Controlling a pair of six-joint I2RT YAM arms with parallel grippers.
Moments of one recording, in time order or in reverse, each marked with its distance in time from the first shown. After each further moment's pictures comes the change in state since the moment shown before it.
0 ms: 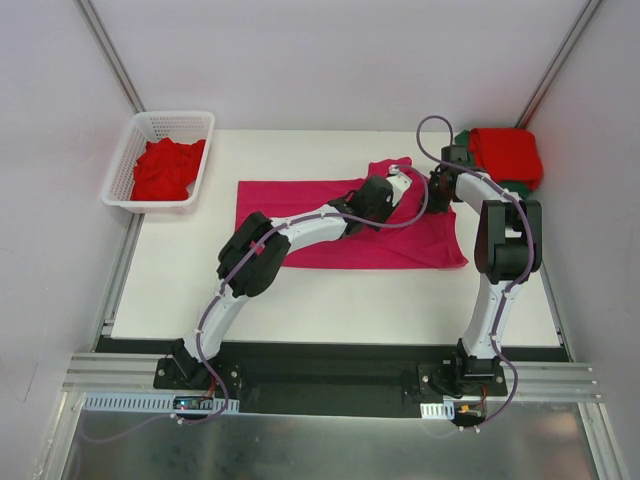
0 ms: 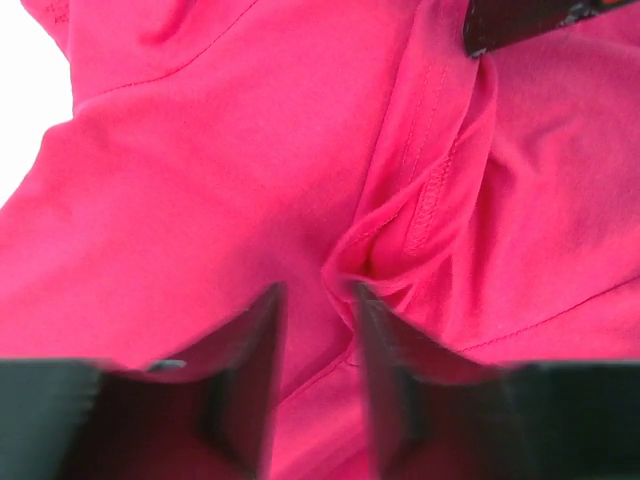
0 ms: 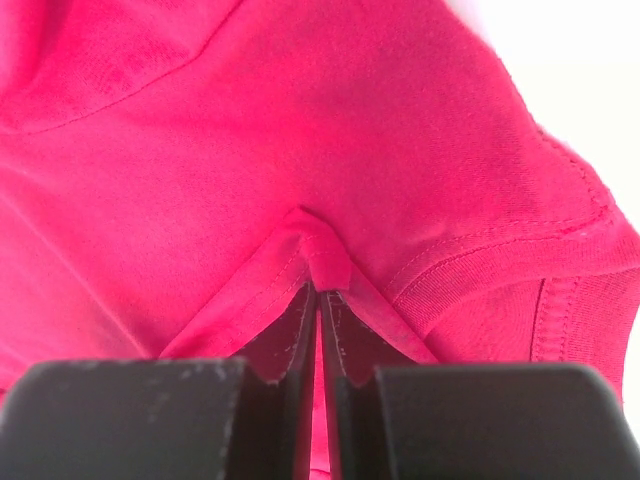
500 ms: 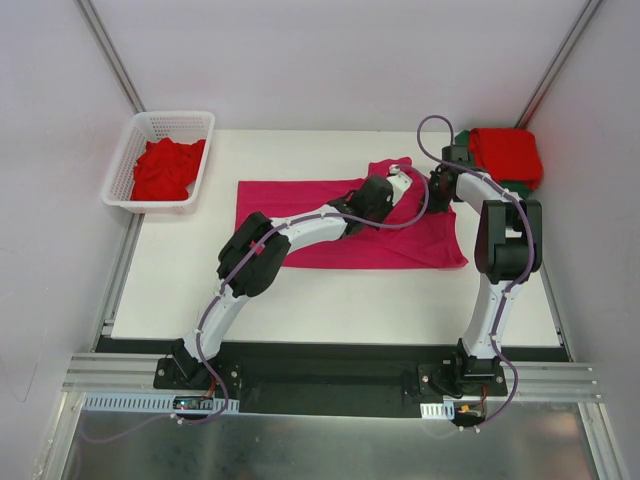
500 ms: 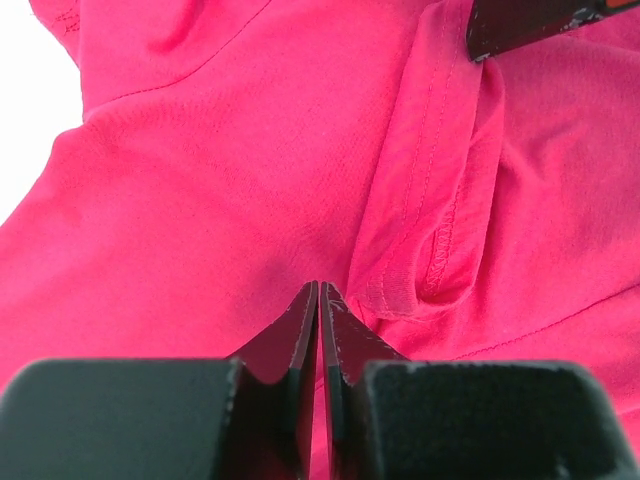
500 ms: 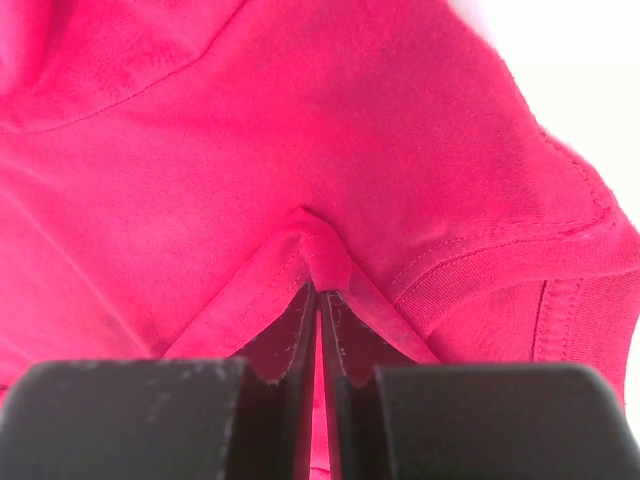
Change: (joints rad) left arm 0.000 0.000 0.000 0.013 -0.007 0.015; right arm -0.003 0.000 0.000 0.001 -0.011 0.000
